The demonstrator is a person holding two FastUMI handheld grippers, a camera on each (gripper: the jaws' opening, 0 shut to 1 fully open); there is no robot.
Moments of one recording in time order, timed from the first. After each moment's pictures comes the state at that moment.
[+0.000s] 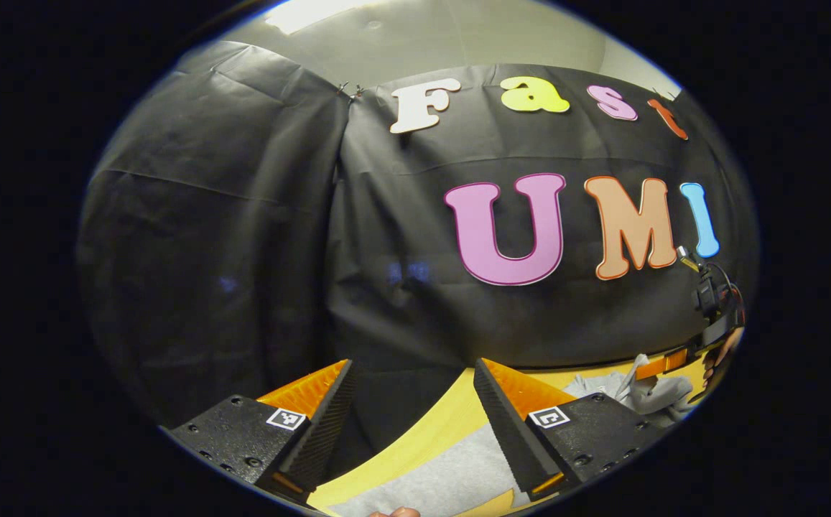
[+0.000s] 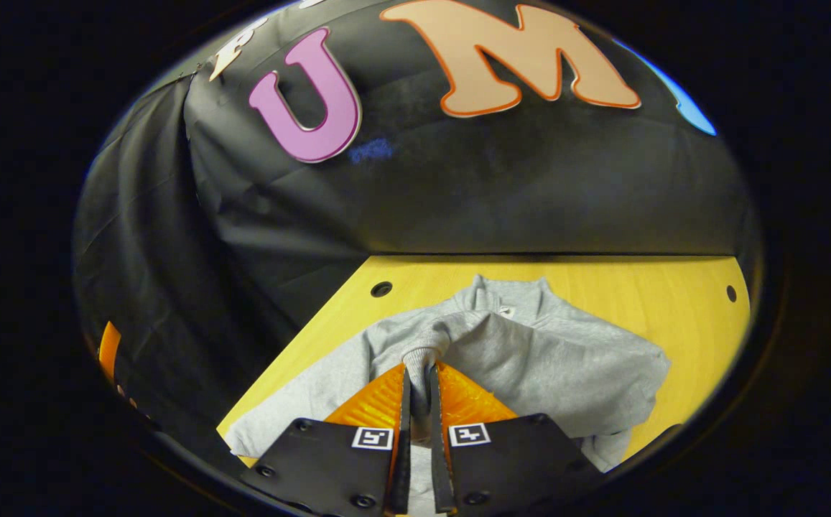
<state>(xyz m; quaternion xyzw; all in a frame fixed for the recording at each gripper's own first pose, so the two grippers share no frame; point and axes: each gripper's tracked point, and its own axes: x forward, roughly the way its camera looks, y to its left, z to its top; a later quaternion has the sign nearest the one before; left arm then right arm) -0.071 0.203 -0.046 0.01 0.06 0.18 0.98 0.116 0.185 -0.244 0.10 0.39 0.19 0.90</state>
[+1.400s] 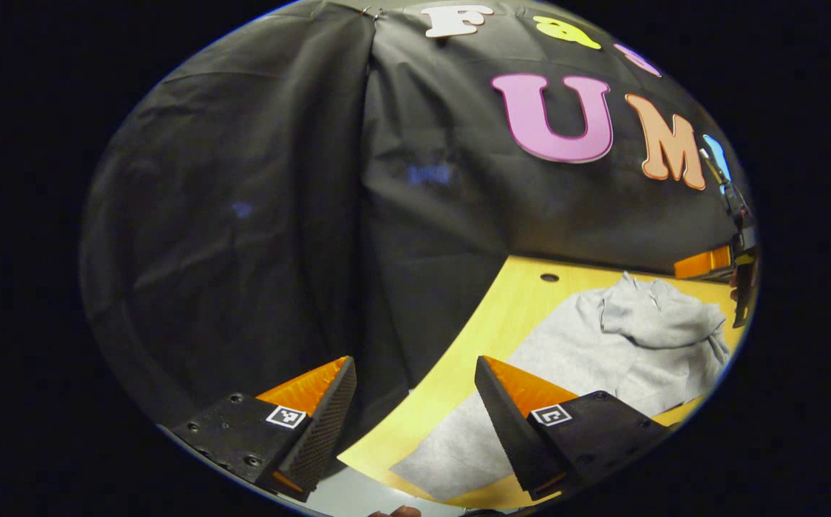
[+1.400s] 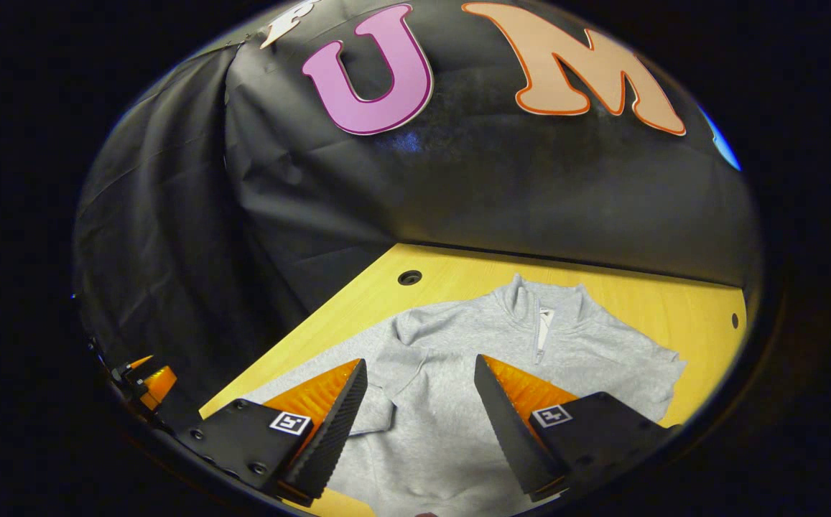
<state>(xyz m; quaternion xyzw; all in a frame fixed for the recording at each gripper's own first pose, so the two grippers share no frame) -0.157 0.274 -0.243 -0.04 0.29 0.19 0.94 0.088 0.221 -0.242 0.05 0.35 0.22 0.91</state>
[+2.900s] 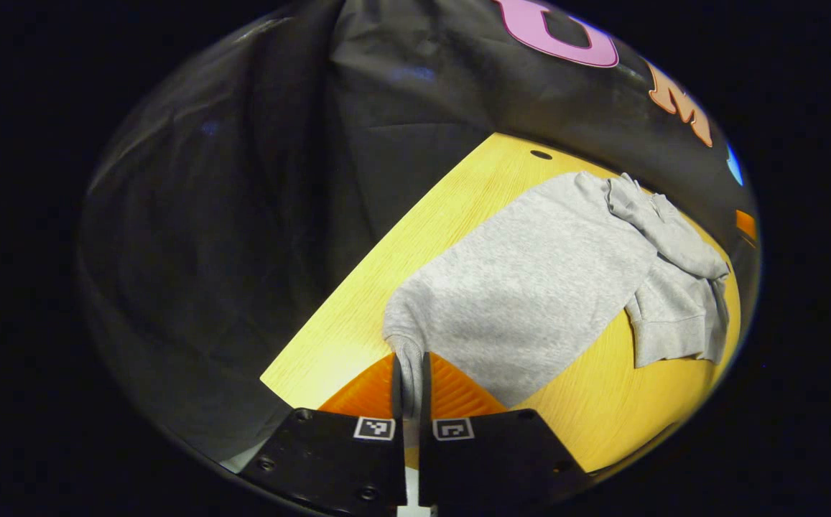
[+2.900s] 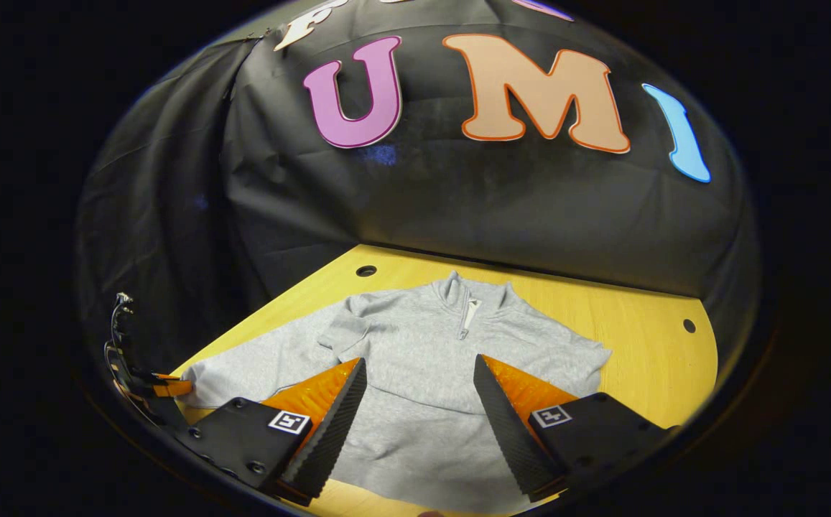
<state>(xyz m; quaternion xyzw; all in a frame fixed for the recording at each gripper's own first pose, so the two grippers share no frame) -0.195 0.222 -0.351 -0.09 0.49 0.14 0.86 0.031 0.124 -0.229 0.00 0.31 0.16 0.94</state>
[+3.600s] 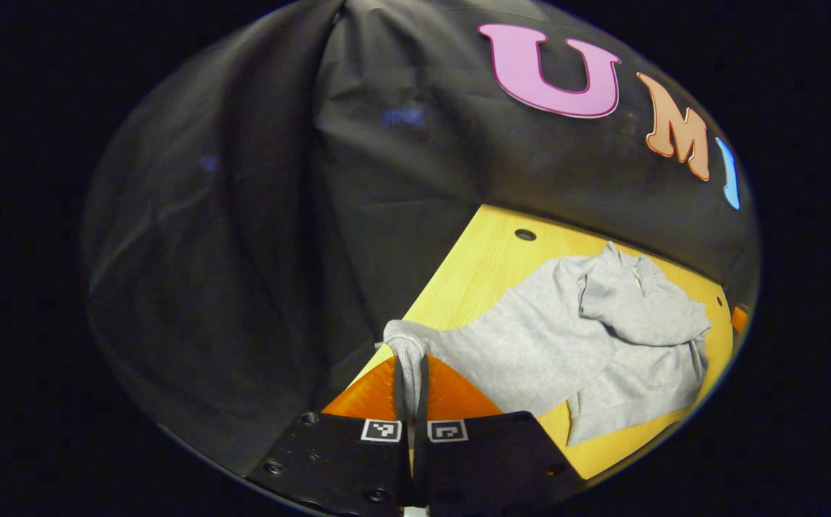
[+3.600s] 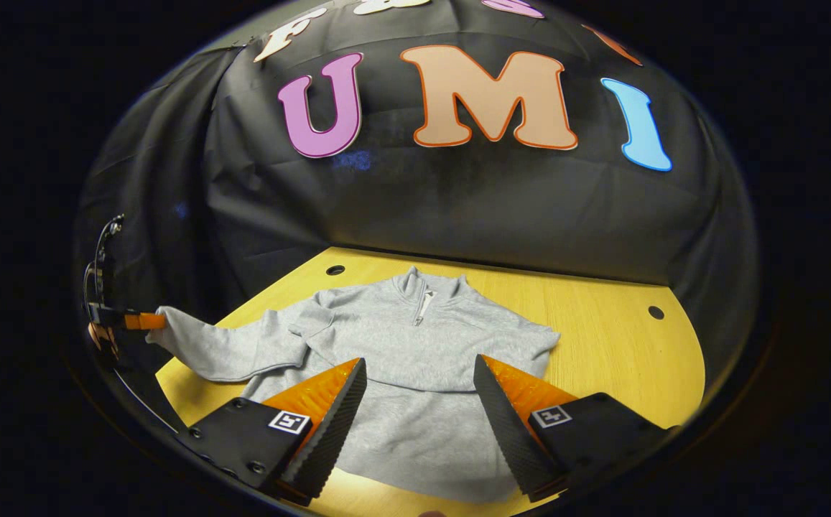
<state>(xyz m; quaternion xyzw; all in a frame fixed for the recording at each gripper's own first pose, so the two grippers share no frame) -0.072 0.233 -0.241 -0.07 0.38 0.13 0.91 0.001 0.055 -0.218 0.01 0.30 0.11 0.95</state>
